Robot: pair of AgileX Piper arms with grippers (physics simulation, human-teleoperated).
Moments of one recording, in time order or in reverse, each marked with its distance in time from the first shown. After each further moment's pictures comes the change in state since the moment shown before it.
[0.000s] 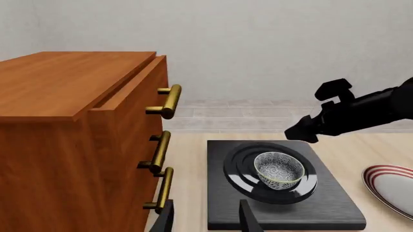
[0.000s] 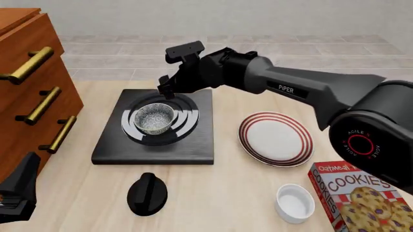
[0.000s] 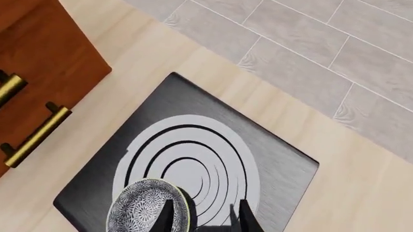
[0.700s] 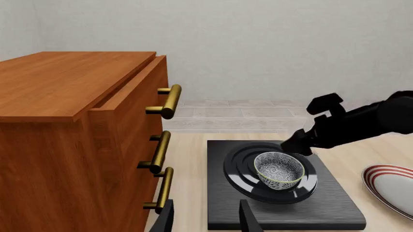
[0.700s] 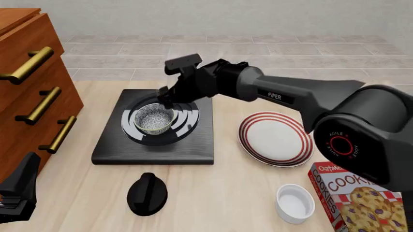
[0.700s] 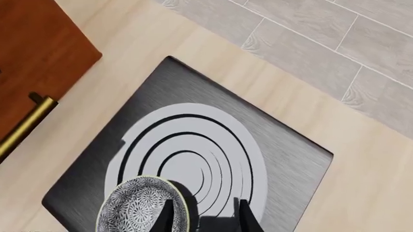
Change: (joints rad) left arm 0.000 0.000 0.000 0.000 0.000; right arm 0.005 0.063 -0.008 0.001 0.026
